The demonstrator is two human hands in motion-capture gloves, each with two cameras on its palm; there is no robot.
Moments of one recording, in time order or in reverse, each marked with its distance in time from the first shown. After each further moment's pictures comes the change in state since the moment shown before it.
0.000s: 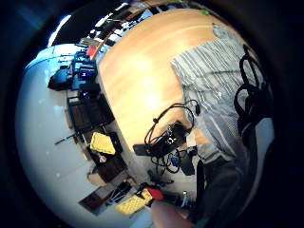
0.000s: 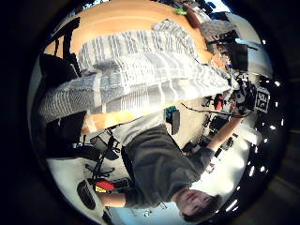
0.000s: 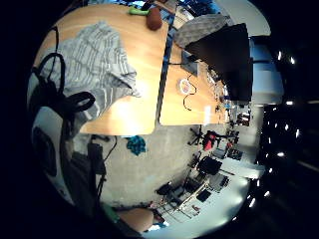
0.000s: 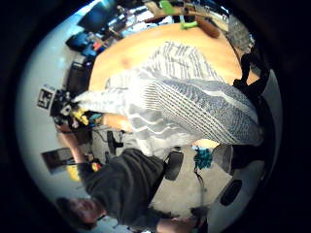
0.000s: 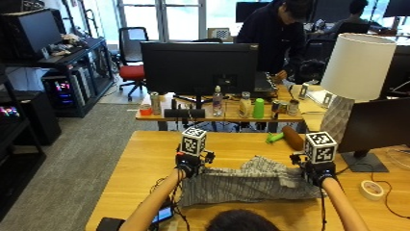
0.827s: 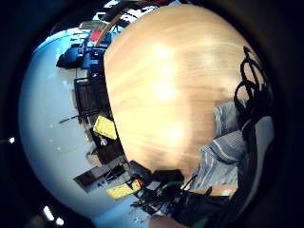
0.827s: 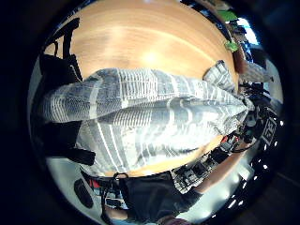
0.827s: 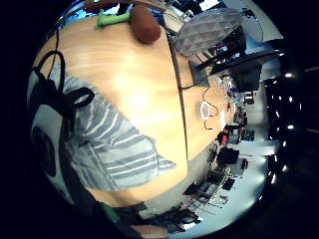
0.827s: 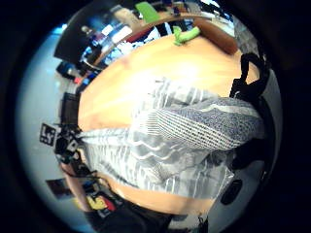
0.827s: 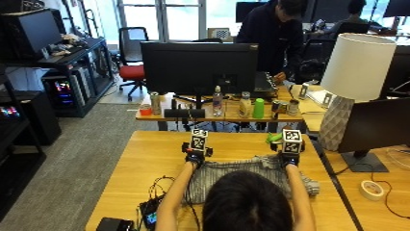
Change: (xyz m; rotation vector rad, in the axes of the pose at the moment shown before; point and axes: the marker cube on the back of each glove) left arm -0.029 -0.125 0.057 -0.198 -0.050 -0.327; right arm -0.044 -0.176 0.082 0.114 -0.045 0.204
